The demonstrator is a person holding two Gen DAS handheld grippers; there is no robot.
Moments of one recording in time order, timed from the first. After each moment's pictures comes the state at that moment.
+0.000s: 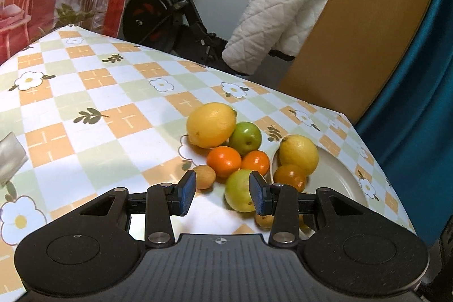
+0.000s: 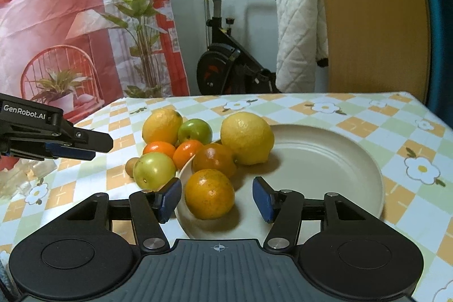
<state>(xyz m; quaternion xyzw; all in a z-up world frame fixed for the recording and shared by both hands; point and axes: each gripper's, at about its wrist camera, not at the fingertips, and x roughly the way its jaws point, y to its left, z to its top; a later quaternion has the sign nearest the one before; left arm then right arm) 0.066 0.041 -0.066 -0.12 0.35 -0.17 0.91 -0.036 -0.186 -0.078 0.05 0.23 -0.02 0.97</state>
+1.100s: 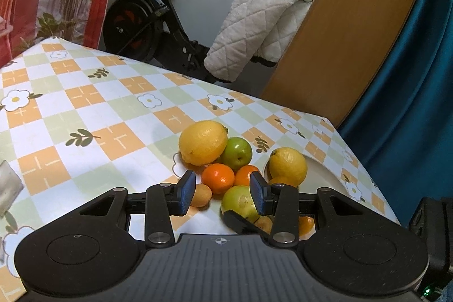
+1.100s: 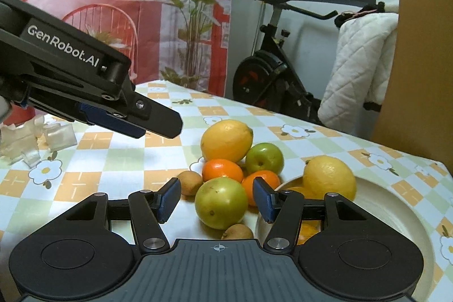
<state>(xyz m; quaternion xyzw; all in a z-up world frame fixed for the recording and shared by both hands) 0.076 0.048 -0.064 -0.12 0.33 -0.22 0.91 0.016 -0.106 -0.075 -0.08 0.24 0.04 0.97</state>
